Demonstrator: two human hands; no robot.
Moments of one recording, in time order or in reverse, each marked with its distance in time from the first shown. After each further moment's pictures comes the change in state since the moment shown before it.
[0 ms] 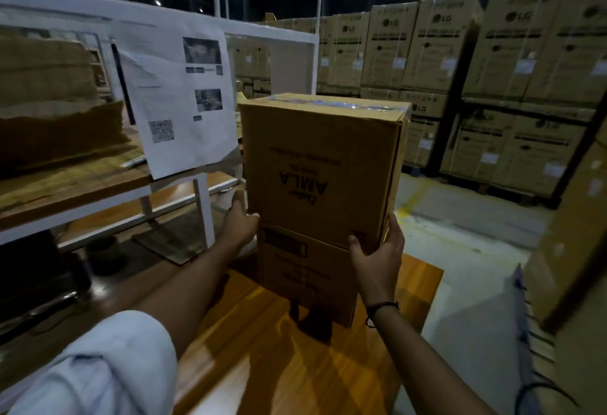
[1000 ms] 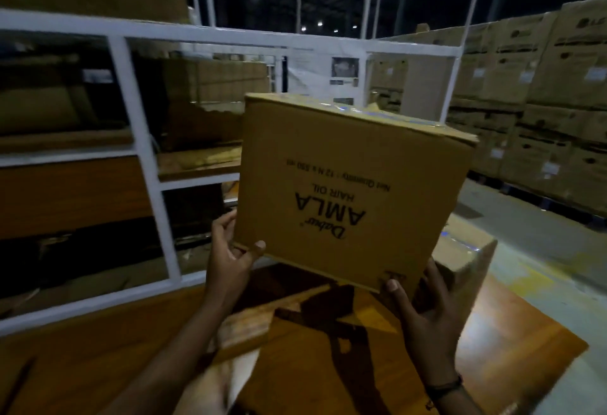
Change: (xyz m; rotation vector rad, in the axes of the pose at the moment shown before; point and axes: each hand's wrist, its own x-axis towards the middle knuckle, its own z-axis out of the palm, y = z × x) left_hand -0.252 -0.020 -0.110 -0.245 0.605 0.243; right_hand -0.099 -0.028 -0.034 0.476 -0.486 -0.162
